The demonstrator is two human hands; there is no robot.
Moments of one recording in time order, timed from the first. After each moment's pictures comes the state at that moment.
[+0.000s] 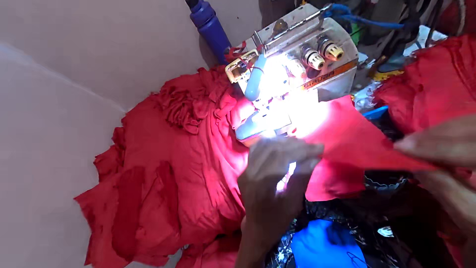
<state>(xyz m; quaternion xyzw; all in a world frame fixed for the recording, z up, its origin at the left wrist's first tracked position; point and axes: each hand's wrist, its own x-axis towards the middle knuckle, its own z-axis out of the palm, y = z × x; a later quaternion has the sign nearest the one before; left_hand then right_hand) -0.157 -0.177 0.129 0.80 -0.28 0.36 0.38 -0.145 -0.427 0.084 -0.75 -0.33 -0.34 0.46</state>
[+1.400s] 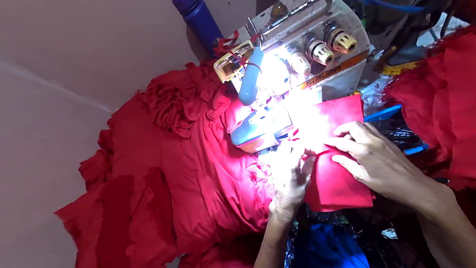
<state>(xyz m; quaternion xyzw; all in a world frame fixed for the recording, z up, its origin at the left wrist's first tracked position) -0.107 -0.184 0.018 0.89 -0.17 0.24 0.36 -0.083 -0.381 0.036 -0.90 -0.29 -0.13 0.30</state>
